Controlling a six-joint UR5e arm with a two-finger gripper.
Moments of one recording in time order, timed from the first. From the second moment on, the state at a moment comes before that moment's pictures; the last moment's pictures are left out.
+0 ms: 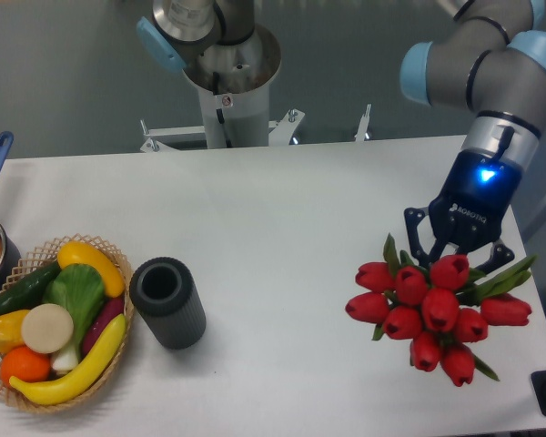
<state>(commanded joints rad) 2.80 -2.01 -1.45 -0.77 0.50 1.08</state>
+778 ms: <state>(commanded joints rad) 2.75 -1.92 -1.77 -0.77 -0.04 1.45</state>
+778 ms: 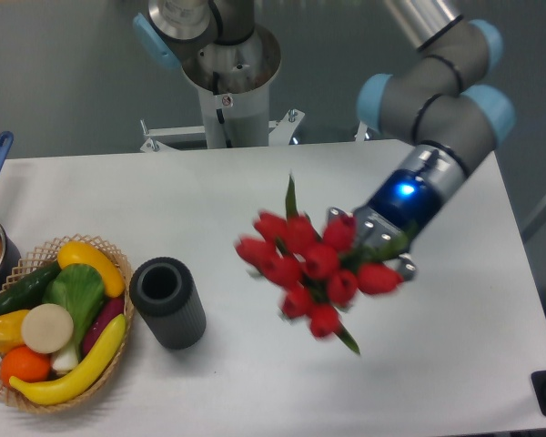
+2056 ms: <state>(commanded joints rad) 2.57 -1.86 -1.92 -0.77 -0.23 1.49</state>
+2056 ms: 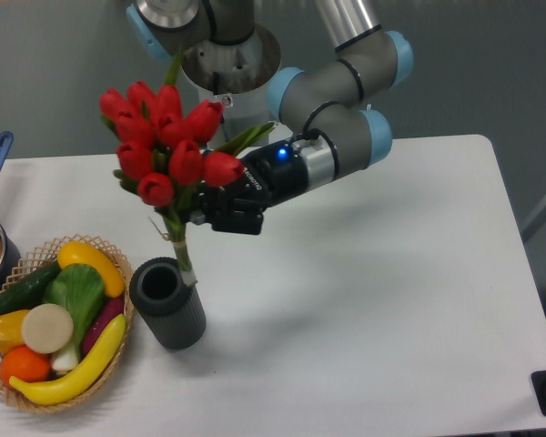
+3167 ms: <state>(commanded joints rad) 2.54 -1.92 -1.98 -0.77 -0.21 1.51</state>
